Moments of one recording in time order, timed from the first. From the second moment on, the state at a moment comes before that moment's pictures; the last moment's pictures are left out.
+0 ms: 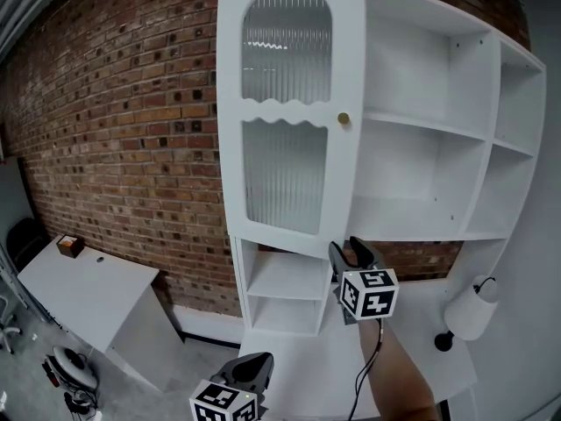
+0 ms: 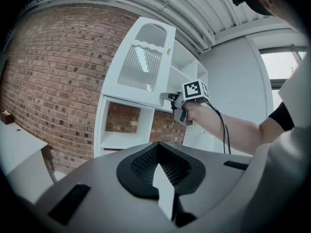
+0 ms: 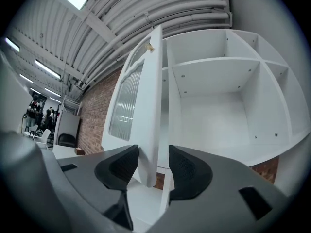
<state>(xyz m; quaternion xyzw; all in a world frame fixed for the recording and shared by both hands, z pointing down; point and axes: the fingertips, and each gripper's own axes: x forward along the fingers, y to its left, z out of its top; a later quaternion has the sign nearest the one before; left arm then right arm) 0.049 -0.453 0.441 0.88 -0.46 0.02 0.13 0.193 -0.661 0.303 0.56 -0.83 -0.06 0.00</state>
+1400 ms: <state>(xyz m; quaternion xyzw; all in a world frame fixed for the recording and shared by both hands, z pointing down) 0.057 -0.477 0.444 0.86 -0.49 0.02 0.13 0.215 -0.716 0.305 0.58 -0.82 -0.02 0.00</state>
